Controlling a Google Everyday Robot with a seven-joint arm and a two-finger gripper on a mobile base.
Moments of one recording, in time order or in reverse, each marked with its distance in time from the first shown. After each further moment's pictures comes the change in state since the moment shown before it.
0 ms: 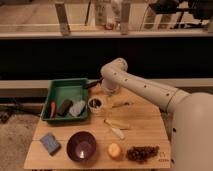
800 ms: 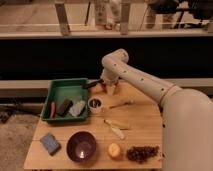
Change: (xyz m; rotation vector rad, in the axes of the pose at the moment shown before) arm 0.032 -0.067 -0.017 0.106 0.034 0.006
